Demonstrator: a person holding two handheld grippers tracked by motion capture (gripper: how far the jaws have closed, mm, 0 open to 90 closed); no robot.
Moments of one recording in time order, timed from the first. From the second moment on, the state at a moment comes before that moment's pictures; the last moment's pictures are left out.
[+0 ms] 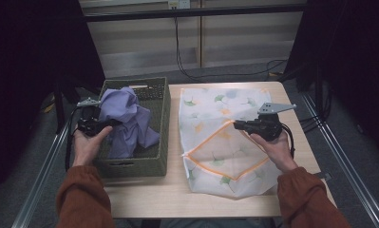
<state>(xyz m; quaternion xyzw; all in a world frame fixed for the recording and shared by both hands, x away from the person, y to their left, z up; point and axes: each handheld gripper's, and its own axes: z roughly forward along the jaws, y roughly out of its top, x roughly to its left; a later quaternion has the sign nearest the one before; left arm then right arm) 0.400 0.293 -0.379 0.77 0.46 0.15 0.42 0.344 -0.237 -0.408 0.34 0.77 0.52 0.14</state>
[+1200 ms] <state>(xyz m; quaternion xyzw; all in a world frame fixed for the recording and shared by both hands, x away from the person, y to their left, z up) 0.365 0.301 -0.338 0.71 0.43 0.21 0.52 0.341 -0.235 -0.408 0.34 0.77 0.52 0.15</state>
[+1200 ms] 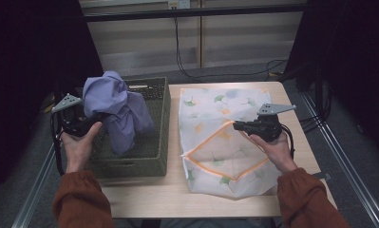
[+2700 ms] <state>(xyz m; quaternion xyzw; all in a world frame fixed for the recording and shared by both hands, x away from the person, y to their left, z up) 0.330 0.301 -0.290 0.67 0.38 0.27 0.57 0.341 -0.233 -0.409 0.34 0.78 0.51 0.14</state>
